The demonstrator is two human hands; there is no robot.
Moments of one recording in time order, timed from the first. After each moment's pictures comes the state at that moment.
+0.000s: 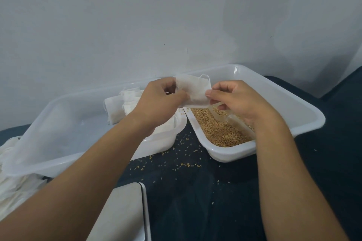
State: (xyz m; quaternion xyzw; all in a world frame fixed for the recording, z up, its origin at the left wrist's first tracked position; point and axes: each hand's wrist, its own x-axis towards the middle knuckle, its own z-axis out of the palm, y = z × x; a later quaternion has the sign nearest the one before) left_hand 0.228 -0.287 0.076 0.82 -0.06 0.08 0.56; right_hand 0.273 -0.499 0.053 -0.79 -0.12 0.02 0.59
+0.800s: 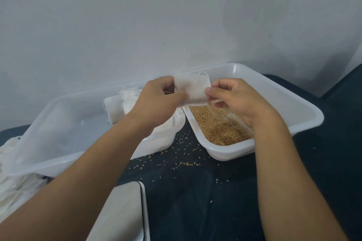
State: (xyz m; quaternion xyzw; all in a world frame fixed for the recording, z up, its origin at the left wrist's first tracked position) left_hand 0.219 -0.291 0.080 0.82 -0.06 0.08 0.57; right_hand 0.271 -0.501 0.054 -0.77 -0.13 0.03 0.62
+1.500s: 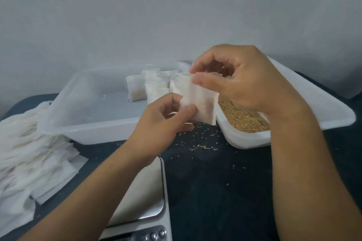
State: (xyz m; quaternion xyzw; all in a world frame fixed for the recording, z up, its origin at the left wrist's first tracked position) left_hand 0.139 -0.251 0.027 0.71 -0.04 0.07 0.70; right_hand 0.201 -0.440 0.106 -0.80 -0.38 -0.10 0.46
